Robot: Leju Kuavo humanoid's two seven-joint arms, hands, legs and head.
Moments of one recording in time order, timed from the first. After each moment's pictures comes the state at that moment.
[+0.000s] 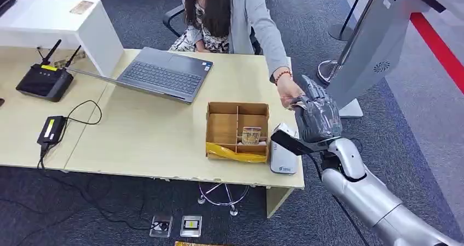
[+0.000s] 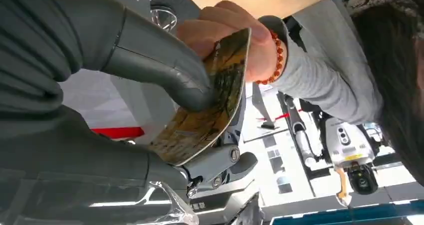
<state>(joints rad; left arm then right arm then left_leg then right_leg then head) -0.12 0.14 -1.11 -0.21 1.14 0.33 0.09 -0.67 -0.40 0.90 -1.14 0.58 -0.53 0.00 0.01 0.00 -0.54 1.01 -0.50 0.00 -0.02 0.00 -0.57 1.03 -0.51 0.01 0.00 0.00</state>
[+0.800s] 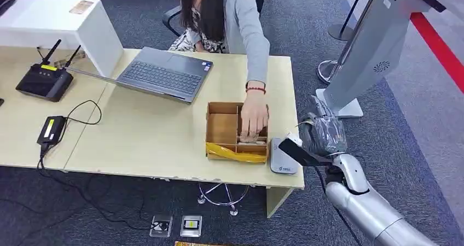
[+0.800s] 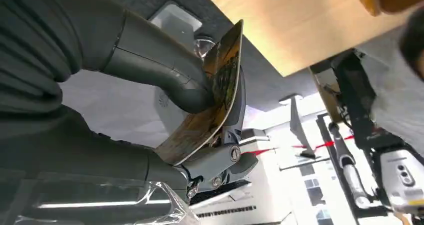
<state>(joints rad) -0.12 0.14 -1.11 -0.21 1.15 0.36 0.12 -0.56 -0.42 0.87 -1.08 0.54 -0.53 0.03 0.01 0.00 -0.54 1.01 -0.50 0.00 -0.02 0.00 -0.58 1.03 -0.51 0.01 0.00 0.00</state>
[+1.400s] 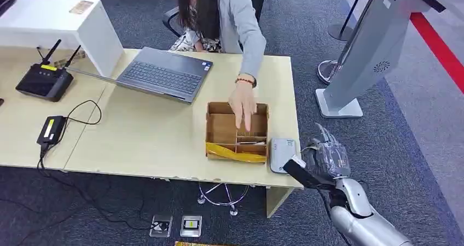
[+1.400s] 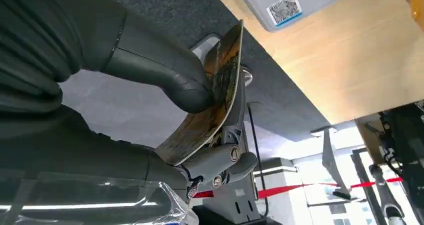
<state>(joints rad) -0.12 0.14 -1.12 -0.21 1.12 0.35 0.11 -0.44 -0.48 0.91 -1.11 0.51 -0.55 0.11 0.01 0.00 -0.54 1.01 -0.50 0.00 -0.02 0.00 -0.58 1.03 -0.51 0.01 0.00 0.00</state>
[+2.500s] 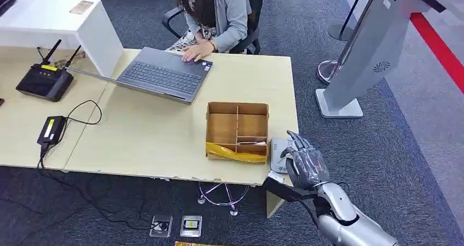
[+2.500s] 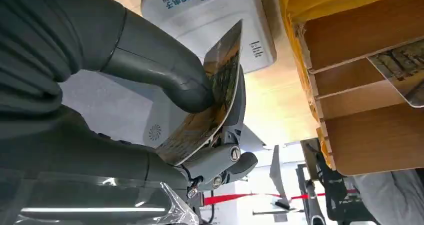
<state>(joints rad) -0.12 0.14 -1.14 -0.21 1.10 0.33 0.14 -0.46 -0.45 1.03 -1.20 0.58 -0.46 0.11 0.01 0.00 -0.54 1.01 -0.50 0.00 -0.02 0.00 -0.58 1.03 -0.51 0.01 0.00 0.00</state>
